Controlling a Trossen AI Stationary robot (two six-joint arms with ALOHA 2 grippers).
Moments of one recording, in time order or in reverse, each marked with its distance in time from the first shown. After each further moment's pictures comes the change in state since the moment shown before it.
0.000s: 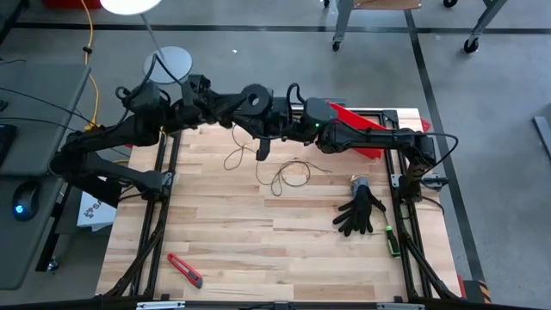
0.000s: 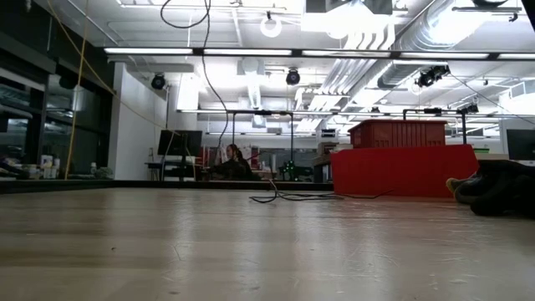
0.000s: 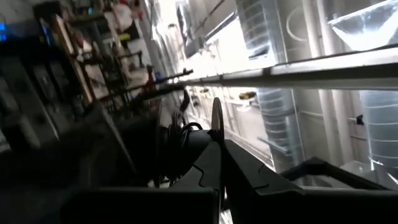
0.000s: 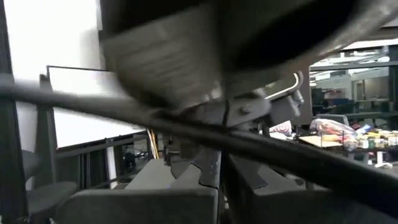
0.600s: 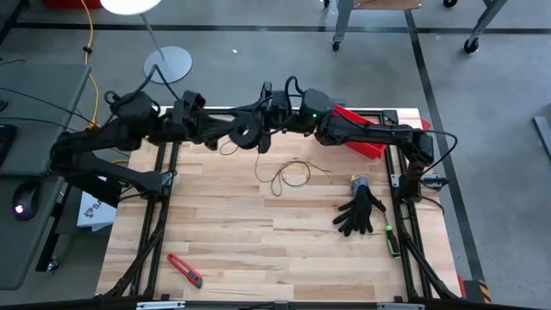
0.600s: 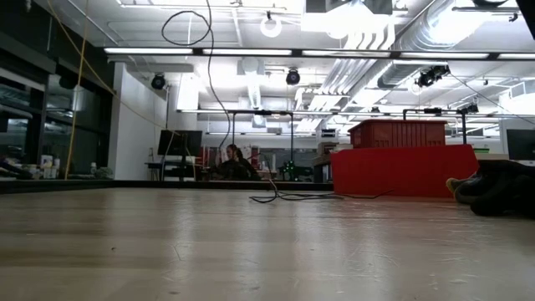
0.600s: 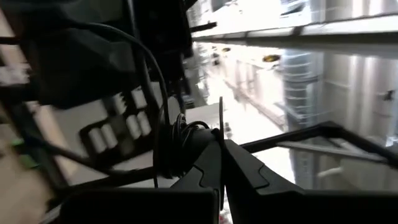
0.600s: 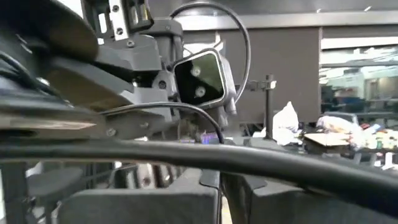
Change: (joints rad) left arm -0.099 -0.102 0.000 -0.269 0.060 -0.044; right arm -0.072 0.009 0.000 -0.026 -0.122 -0.006
